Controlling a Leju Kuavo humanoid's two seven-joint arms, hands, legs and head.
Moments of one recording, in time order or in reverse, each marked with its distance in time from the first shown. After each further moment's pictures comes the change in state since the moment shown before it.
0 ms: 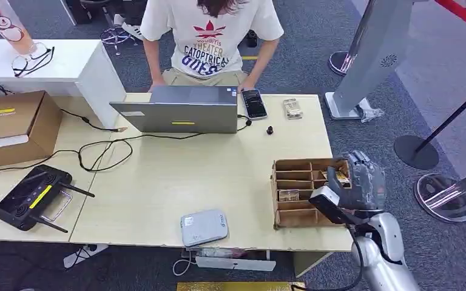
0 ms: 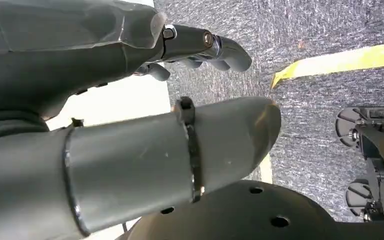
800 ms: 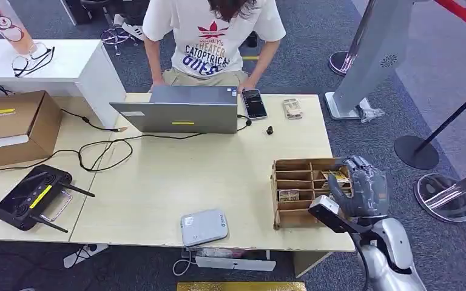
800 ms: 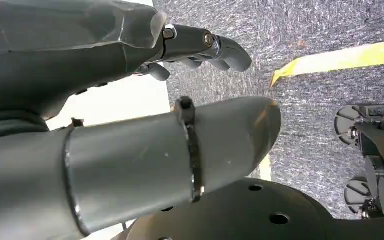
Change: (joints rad) left arm 0.001 0.000 0.000 0.000 0.009 0.000 -0.002; right arm 0.053 -0.022 -0.012 -0.096 0.048 0.096 0.026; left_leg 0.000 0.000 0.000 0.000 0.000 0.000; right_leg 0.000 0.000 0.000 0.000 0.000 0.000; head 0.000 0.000
